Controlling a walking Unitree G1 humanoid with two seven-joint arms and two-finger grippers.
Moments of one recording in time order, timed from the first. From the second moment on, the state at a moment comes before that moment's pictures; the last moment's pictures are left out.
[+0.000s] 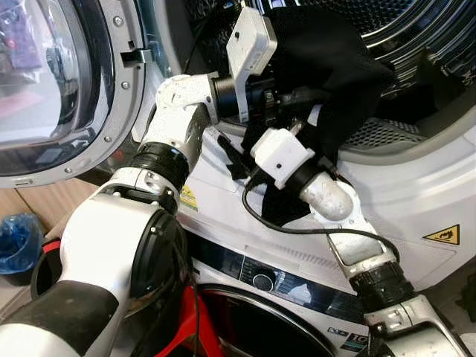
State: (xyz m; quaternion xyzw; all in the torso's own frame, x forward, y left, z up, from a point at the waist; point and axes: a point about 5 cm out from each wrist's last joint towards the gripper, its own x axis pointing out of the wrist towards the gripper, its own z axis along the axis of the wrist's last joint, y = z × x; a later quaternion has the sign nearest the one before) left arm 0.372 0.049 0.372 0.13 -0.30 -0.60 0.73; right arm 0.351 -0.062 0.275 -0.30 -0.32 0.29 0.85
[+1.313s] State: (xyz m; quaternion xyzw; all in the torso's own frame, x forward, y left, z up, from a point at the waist) left arm 0.299 0.119 0.435 -0.01 -0.41 -0.61 0.68; right arm 0.369 -0.059 0.310 -0.27 -0.38 0.25 0.85
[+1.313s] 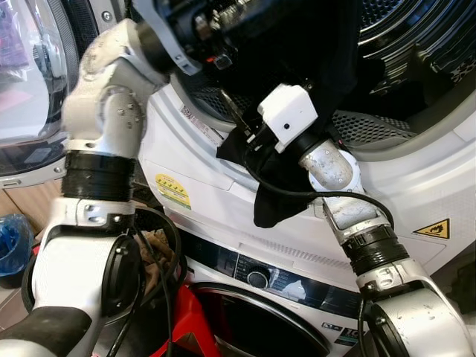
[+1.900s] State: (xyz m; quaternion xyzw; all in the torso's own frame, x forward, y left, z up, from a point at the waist) left arm 0.284 0.144 0.345 -0.05 -0.27 -0.59 0.76; right arm 0.380 -0.058 0.346 -0.27 -0.39 0.24 0.85
